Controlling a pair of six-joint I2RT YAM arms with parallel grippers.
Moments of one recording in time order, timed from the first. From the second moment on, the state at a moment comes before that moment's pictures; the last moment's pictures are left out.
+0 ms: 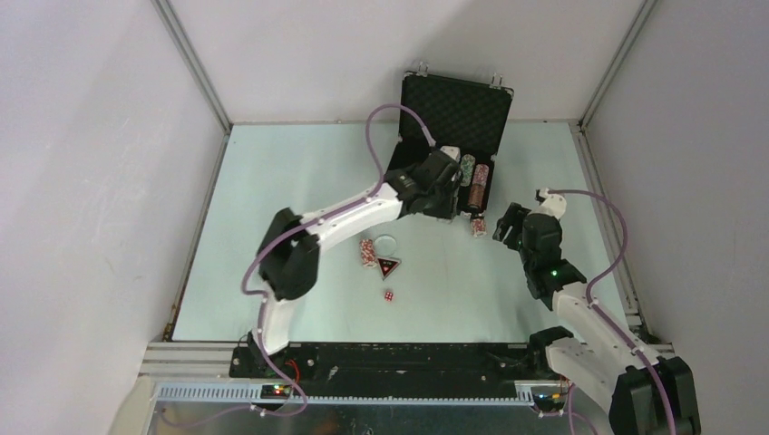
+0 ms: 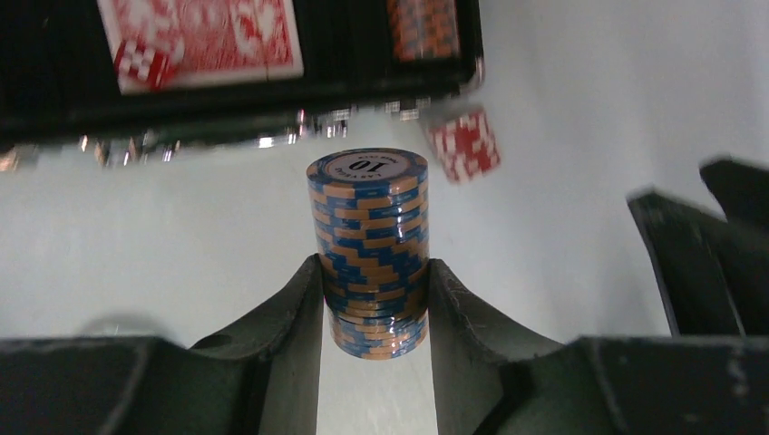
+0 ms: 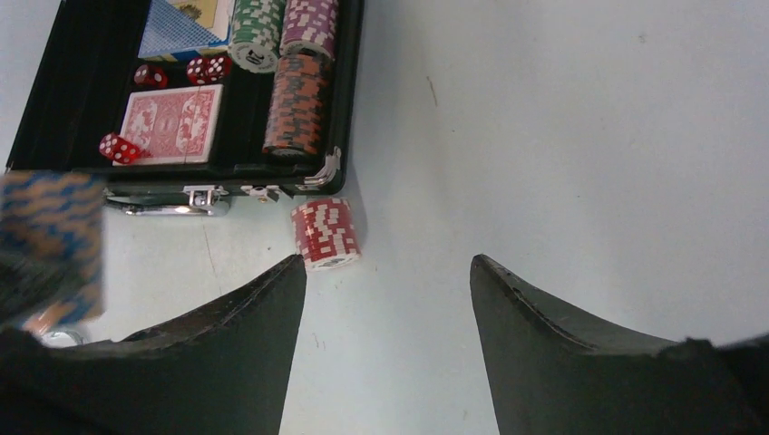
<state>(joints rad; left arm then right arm) -0.91 1.95 1.69 -0.56 -0.12 -0.55 0.28 0.91 0.43 0.02 0.30 0.46</state>
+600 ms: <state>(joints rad) -0.79 2.31 2.03 -0.41 0.00 -0.49 0.26 0.89 0.41 0.03 0.31 0.47</state>
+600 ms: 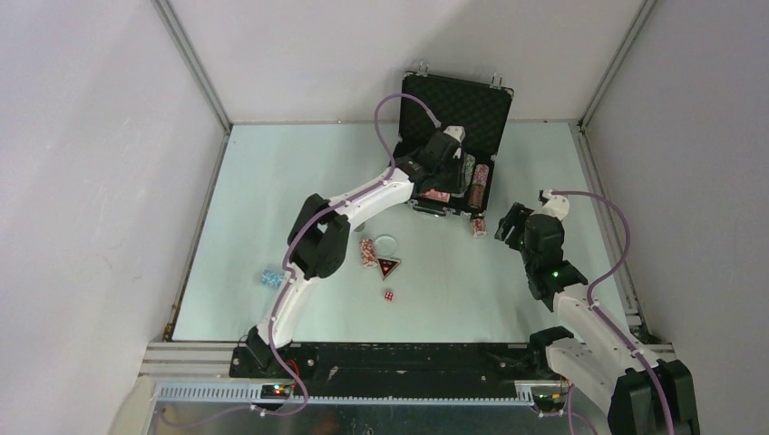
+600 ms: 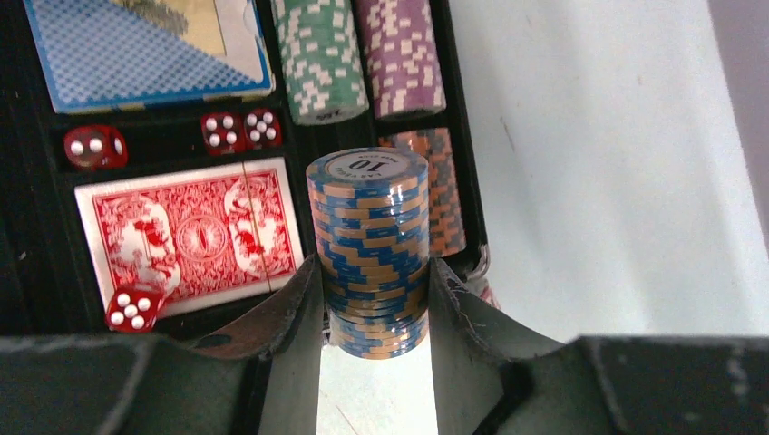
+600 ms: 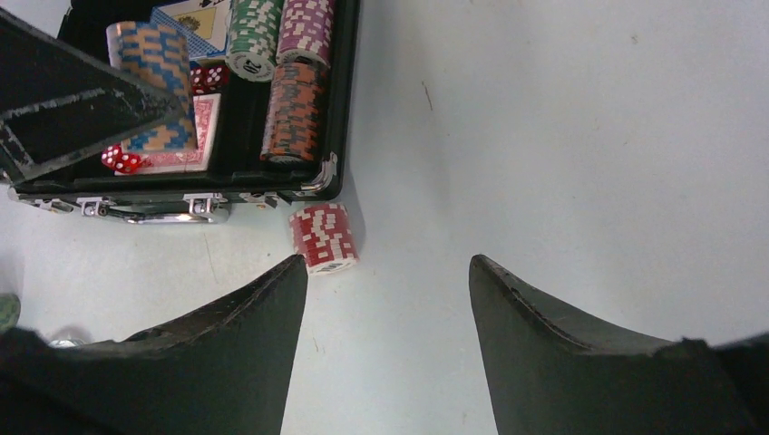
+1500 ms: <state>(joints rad) -0.79 2.32 2.04 -0.42 -0.03 -0.49 0.25 0.89 0.41 0.04 0.28 0.47</state>
